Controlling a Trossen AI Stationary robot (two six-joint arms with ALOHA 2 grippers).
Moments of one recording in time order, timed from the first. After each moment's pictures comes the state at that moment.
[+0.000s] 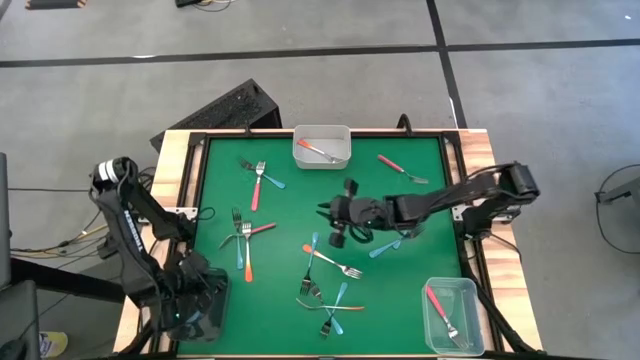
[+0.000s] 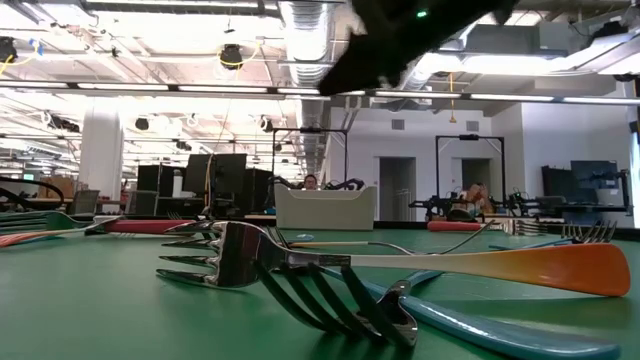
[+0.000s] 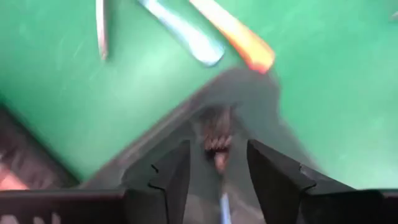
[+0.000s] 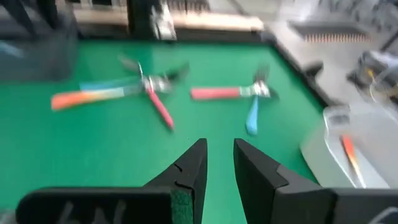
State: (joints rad) left arm -1.18 1.33 0.85 -1.13 -0.44 -2.07; right arm 0.13 1.58 1.02 0.06 0.44 0.06
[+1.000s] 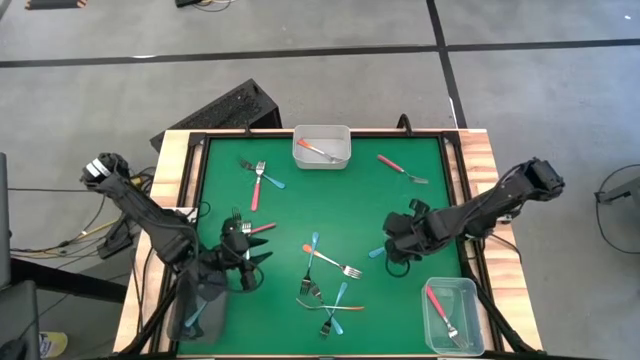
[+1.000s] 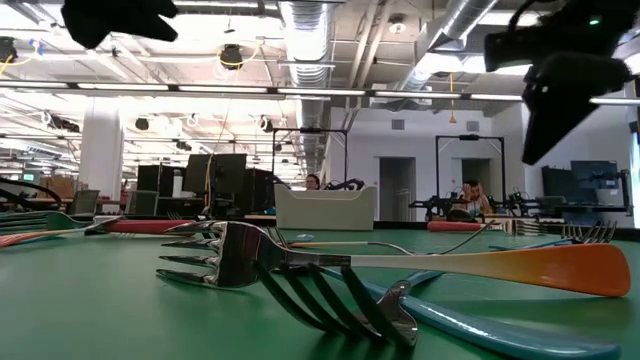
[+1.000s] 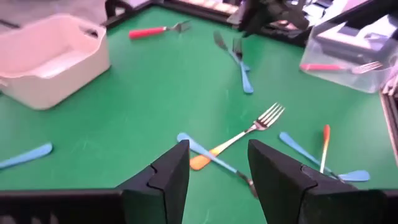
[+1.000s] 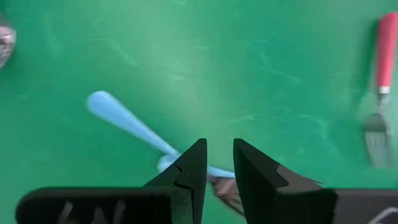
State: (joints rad) left arm -0.71 1.22 0.84 -0.48 -0.92 -0.88; right arm 0.39 1.38 0.92 -0.99 0.47 0.79
